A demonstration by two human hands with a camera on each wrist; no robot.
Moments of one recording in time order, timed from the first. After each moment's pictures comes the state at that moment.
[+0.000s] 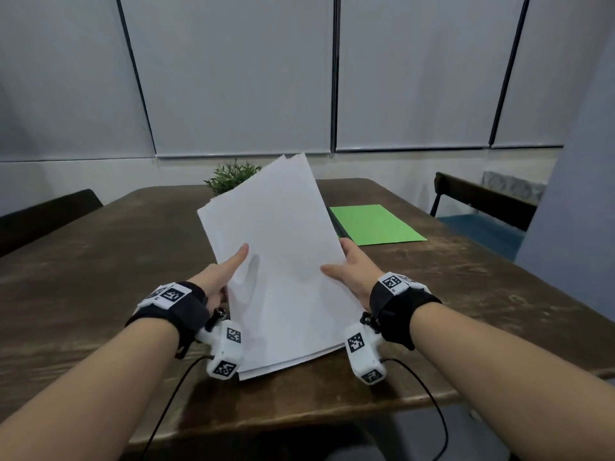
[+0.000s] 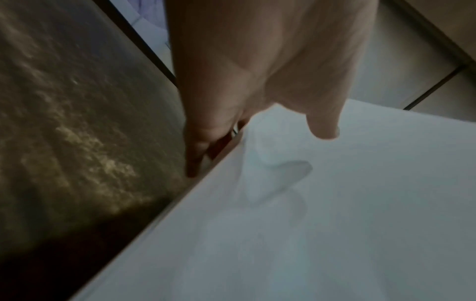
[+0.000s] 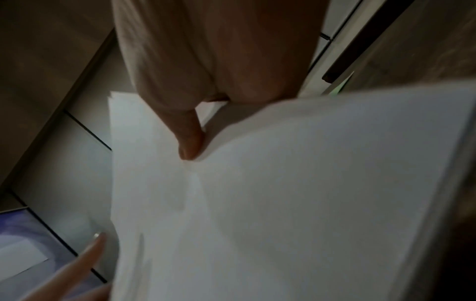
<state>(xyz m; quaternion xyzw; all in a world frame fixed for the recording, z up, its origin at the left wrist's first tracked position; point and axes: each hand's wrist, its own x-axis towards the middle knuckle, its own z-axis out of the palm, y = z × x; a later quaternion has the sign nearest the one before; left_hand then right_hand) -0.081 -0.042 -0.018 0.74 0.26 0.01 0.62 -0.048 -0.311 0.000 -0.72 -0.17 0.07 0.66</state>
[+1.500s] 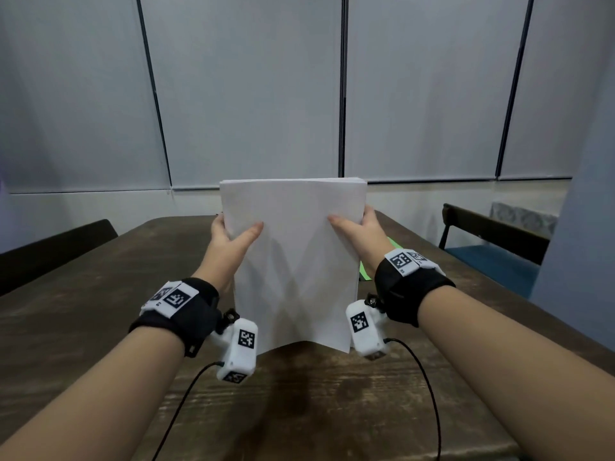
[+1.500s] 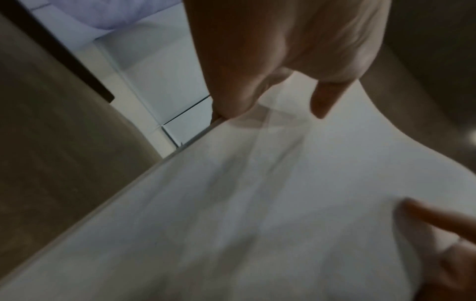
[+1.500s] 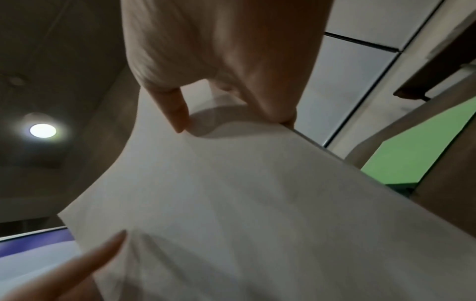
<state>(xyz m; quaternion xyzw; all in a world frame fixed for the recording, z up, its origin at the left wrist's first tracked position) -0.096 -0.081 0.094 0.65 0.01 0.30 0.70 -0.023 -0.291 0.107 -0.64 -0.18 -0.07 0.75</state>
